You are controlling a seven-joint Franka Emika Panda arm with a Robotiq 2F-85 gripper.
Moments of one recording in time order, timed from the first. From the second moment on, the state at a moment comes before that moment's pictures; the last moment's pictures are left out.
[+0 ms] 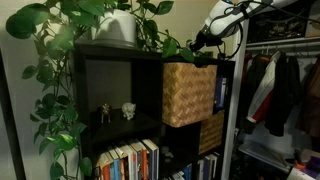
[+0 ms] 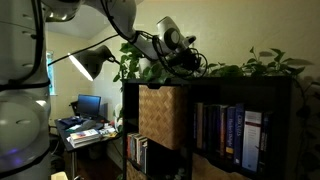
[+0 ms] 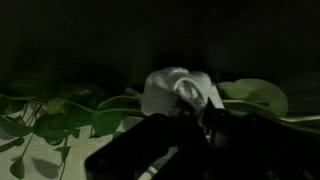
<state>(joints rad) -0.15 -0.03 0.07 -1.92 -0.28 2.77 0.09</state>
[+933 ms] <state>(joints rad) -0.01 -0.33 0.07 -2.08 -0.23 2.35 -0.12</state>
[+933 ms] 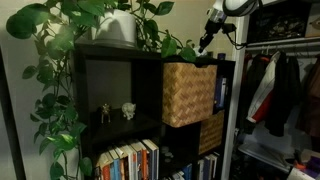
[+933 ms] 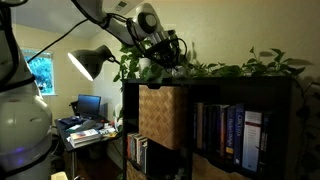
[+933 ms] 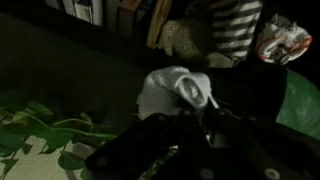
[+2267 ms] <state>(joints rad) 0.03 -0.37 0.07 -2.22 -0.23 2.32 -0.15</state>
